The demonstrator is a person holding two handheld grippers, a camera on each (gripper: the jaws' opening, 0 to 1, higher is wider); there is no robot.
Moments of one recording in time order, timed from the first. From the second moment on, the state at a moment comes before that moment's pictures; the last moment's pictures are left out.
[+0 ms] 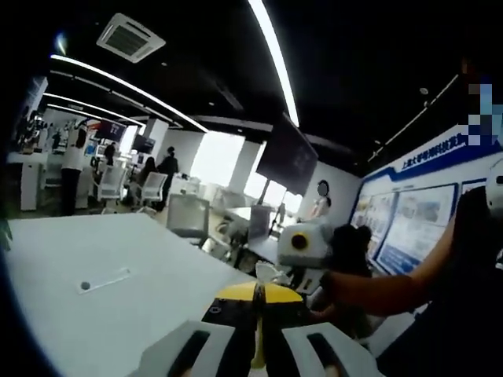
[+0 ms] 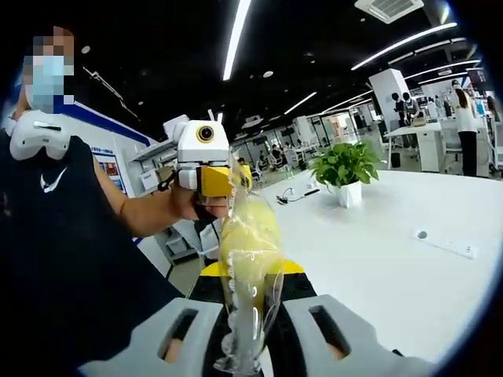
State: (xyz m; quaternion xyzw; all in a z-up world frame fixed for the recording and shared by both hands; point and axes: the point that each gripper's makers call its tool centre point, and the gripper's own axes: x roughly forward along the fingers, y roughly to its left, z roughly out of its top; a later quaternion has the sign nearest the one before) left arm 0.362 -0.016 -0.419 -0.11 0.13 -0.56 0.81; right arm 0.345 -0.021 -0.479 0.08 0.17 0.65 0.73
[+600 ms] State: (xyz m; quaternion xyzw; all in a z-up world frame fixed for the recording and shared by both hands) left arm 0.364 -0.020 -0.428 -0.08 0.14 -0.54 0.83; right arm 0.347 -0.026 -0.488 0.08 0.18 0.65 0.73
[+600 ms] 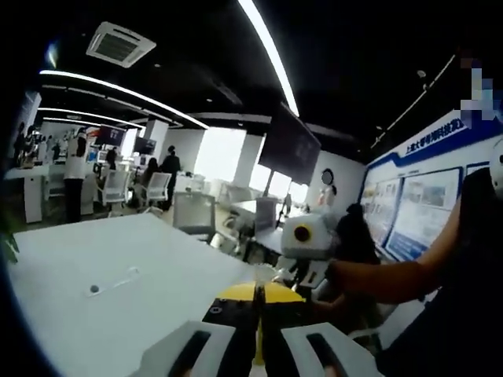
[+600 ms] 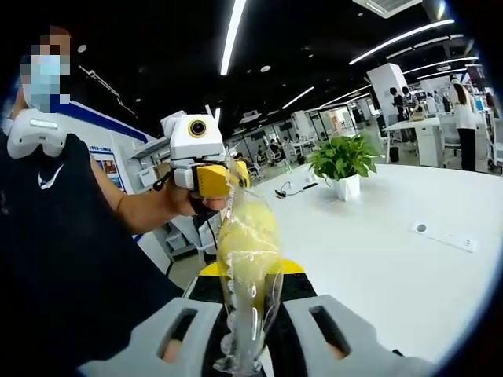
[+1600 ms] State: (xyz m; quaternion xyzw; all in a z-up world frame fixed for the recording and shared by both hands) left arm 0.362 -0.039 -0.405 -0.09 0.12 -0.54 0.83; right arm 0.357 -0.040 -0.470 0.08 0.09 0.64 0.76
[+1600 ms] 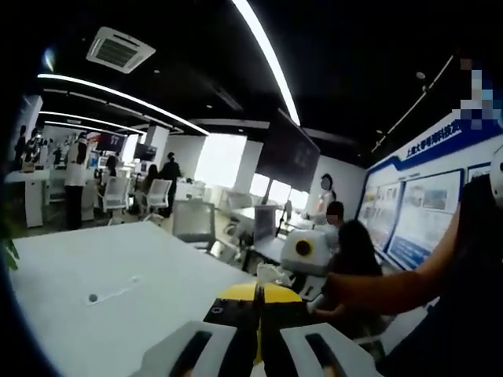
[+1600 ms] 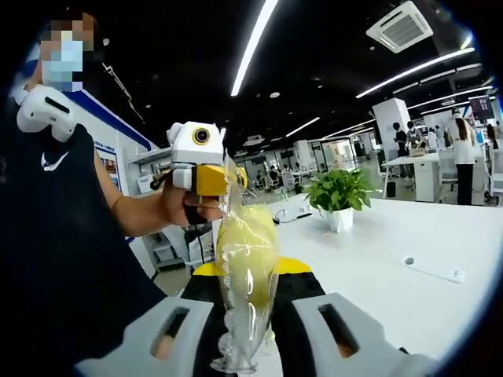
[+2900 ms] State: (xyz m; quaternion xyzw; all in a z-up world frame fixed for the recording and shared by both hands) left arm 0.380 -0.049 -0.419 -0.12 0.14 -0.52 0.84; right arm 0.392 -0.146 -0.540 0.00 0.11 0.44 0.89
